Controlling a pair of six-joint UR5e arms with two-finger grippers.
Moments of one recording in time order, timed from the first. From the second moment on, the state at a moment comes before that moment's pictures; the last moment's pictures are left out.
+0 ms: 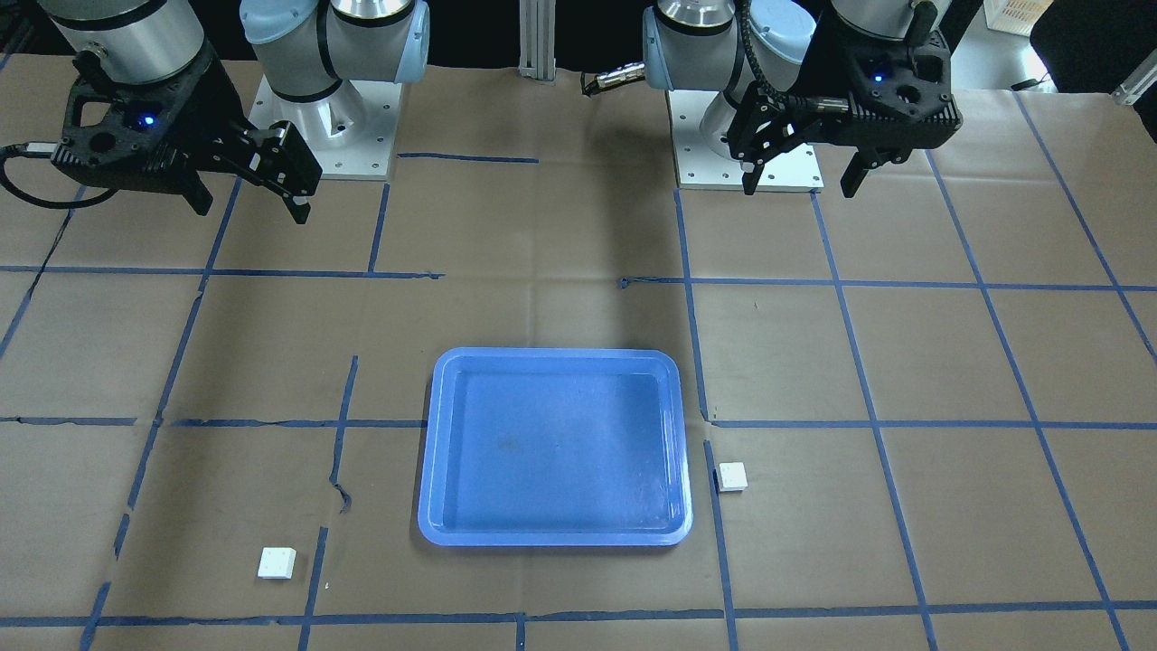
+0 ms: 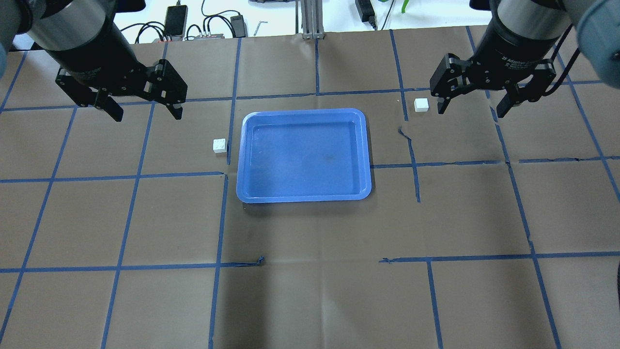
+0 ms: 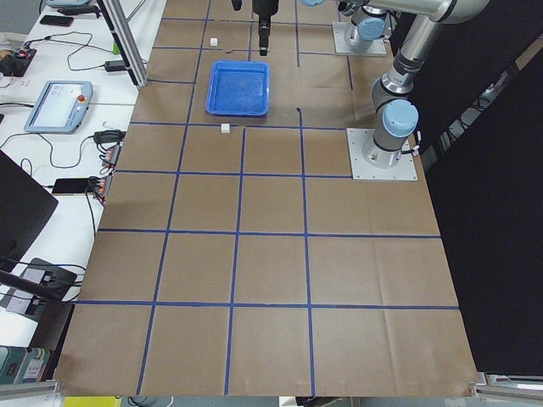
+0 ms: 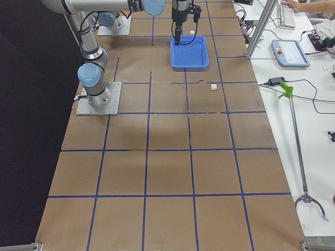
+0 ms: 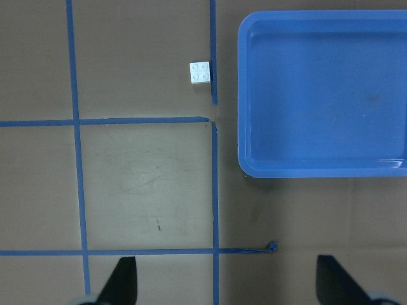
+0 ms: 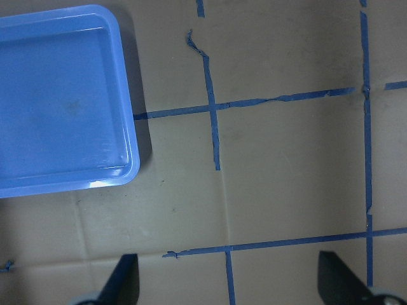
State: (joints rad) left arm -1.57 -1.51 -1.51 -1.65 1.58 0.01; right arm 1.54 -1.60 1.56 -1.52 -1.54 0.08
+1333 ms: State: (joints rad) left arm -1.54 -1.73 -1.60 -1.41 1.56 0.01; right arm 1.53 -1.58 1.57 -1.54 -1.55 -0.35
